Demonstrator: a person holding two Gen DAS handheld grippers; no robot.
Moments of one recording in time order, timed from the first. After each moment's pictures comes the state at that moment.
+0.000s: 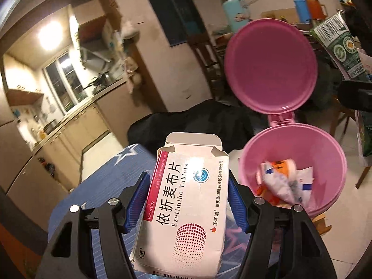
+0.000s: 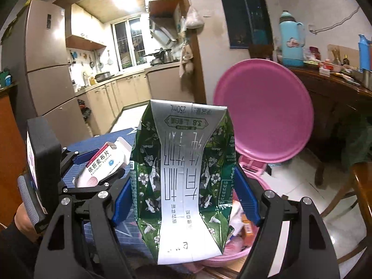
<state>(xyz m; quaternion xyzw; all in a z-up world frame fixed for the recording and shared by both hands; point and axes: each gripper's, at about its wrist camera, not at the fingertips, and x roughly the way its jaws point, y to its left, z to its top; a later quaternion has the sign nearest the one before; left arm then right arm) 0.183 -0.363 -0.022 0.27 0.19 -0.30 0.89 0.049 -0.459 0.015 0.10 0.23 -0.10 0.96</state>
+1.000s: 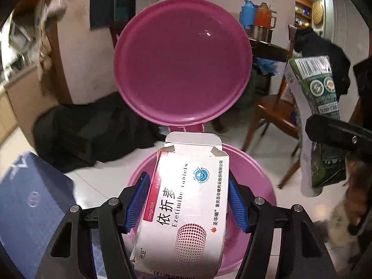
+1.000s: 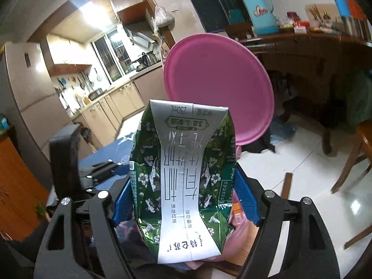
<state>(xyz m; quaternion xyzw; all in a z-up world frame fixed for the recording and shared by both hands) 0.220 -0.460 -0.053 0.18 0.30 -0.55 0.76 0.030 -0.538 -0.015 0.23 0.23 -0.09 0.94</state>
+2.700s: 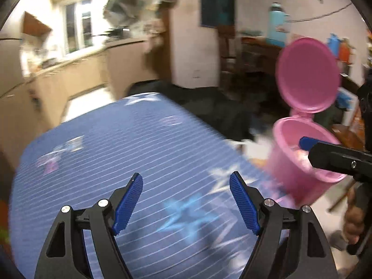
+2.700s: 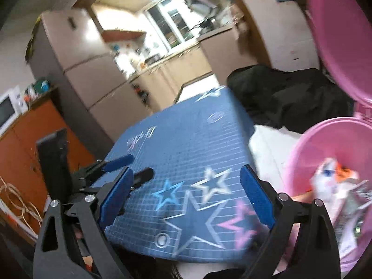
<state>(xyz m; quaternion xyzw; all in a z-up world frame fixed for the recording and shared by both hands) 0.252 -0.193 -0.071 0.12 0.30 -0.28 0.90 0.156 -0.364 -0.052 0.21 0.29 0.12 0.93</state>
